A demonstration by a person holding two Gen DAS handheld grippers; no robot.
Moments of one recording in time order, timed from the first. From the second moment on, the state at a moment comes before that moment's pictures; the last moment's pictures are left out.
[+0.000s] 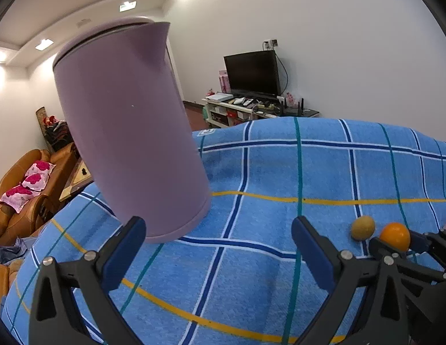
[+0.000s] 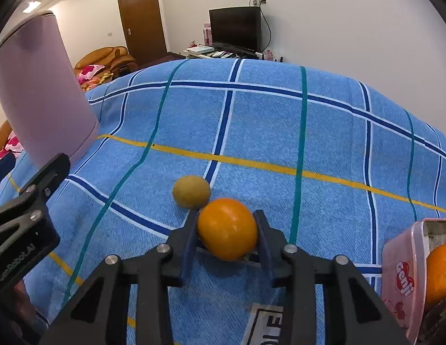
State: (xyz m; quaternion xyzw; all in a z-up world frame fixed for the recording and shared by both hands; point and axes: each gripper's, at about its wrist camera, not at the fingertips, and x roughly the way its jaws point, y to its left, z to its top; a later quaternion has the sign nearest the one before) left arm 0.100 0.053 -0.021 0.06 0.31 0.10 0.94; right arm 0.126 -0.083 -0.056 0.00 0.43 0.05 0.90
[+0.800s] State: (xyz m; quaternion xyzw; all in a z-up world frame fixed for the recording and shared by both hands) left arm 0.115 -0.014 -0.026 0.01 0.38 -0.13 0.92; right arm 0.027 -0.130 -0.005 -0.01 0.24 -0.02 0.97
